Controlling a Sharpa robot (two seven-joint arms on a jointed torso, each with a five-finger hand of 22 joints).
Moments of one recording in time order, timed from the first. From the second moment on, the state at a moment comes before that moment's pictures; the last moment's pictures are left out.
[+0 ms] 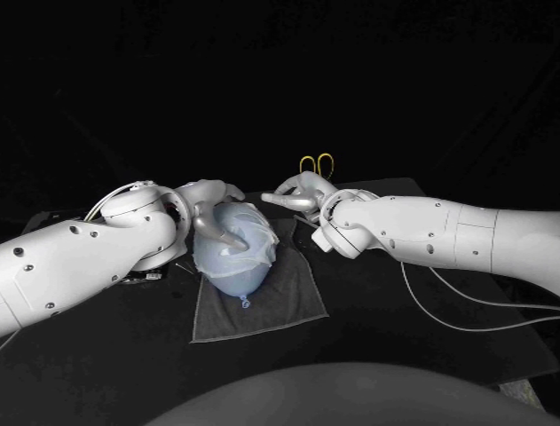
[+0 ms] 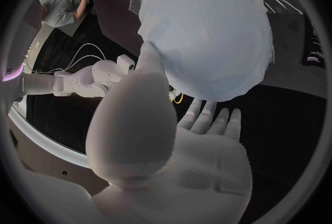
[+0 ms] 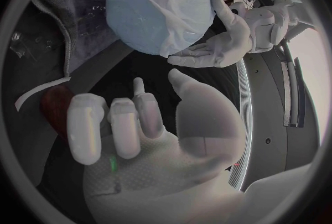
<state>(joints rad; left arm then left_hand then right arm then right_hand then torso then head) 1.19 -0.62 -0.06 1.41 -1.35 -0.04 -0.25 1.49 -0.31 -0.16 0.30 0.06 0.34 0.15 0.22 0.15 0.51 0.26 0.23 0.06 0.18 0.25 0.05 0.10 0.07 0.15 0.30 0.04 0.03 1.10 -0.62 -0.15 1.29 -0.70 -0.55 -0.07 0.96 -0.15 0.36 0.17 0.05 0.70 0.16 0.41 0.59 1.43 0.03 1.44 1.31 1.47 0.00 1.57 1.31 0.03 1.47 0.08 1.45 1.31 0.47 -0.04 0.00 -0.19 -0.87</state>
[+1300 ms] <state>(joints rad) 1.19 -0.62 -0.06 1.41 -1.35 -0.04 -0.25 1.49 -0.31 -0.16 0.30 0.06 0.34 0.15 0.22 0.16 0.51 0.25 0.23 0.06 0.18 0.25 0.05 0.10 0.07 0.15 0.30 0.04 0.03 1.08 -0.57 -0.15 1.25 -0.72 -0.50 -0.18 1.17 -0.09 0.07 0.28 0.05 0.82 0.04 0.82 0.78 1.45 0.00 1.47 1.31 1.44 -0.06 1.57 1.31 0.03 1.47 0.03 1.47 1.31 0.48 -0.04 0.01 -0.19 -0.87</state>
